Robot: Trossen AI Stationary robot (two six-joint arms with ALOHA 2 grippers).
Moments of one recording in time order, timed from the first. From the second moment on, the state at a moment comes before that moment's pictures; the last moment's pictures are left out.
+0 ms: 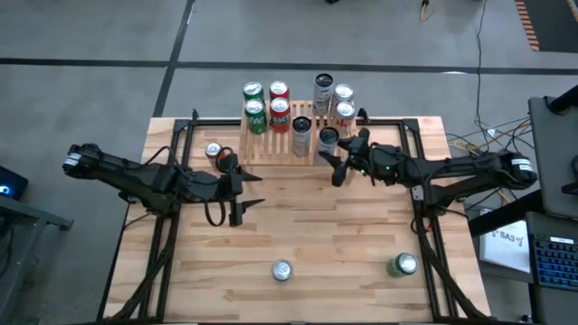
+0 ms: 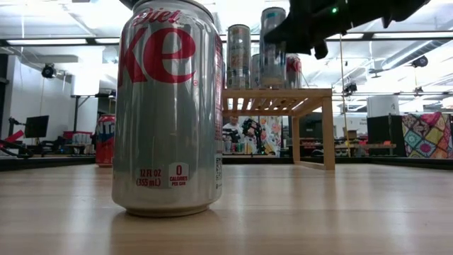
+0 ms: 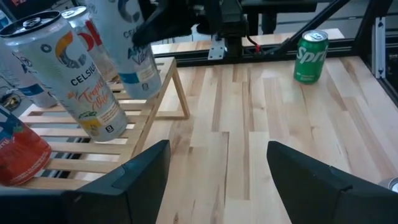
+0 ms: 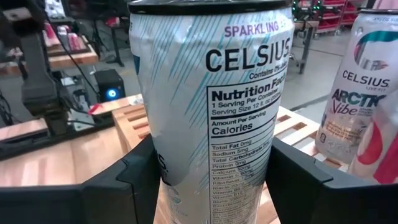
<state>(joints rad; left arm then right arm) -0.26 1.09 0.99 -0.34 -0.43 -0.04 -0.11 1.13 0.68 0.36 0.42 0.08</state>
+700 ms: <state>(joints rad) -0.26 1.09 0.99 -0.34 -0.44 -0.04 -0.13 1.20 0.74 0.35 0.45 0.05</state>
